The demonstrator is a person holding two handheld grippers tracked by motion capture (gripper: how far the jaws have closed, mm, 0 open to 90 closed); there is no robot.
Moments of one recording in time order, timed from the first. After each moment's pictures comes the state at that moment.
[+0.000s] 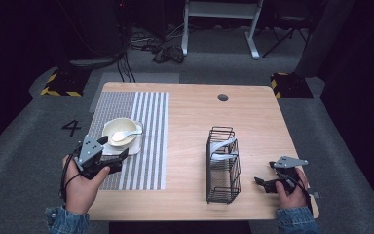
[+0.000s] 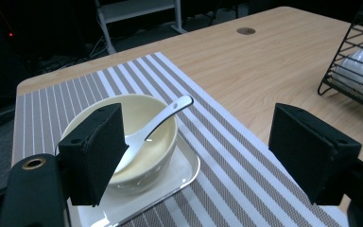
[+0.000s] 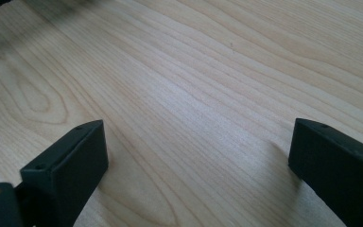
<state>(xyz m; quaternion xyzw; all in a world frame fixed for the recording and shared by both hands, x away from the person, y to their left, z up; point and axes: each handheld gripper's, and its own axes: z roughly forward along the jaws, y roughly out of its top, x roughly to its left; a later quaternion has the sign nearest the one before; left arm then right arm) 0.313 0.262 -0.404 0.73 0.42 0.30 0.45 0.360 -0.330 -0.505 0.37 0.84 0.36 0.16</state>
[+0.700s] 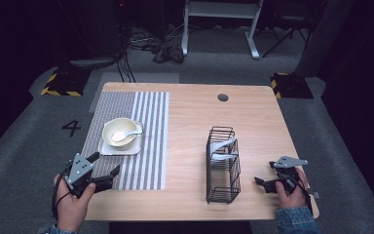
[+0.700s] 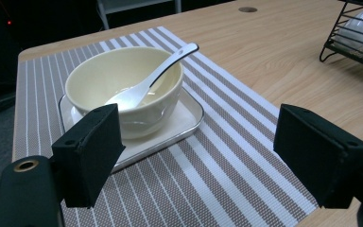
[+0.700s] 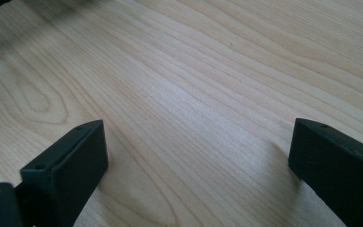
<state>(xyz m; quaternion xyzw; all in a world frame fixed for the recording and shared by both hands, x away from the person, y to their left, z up) 0.284 0.289 -0.445 0.73 0.43 0.29 0.45 0.360 -0.330 -0.505 0.37 0.84 0.36 0.16</state>
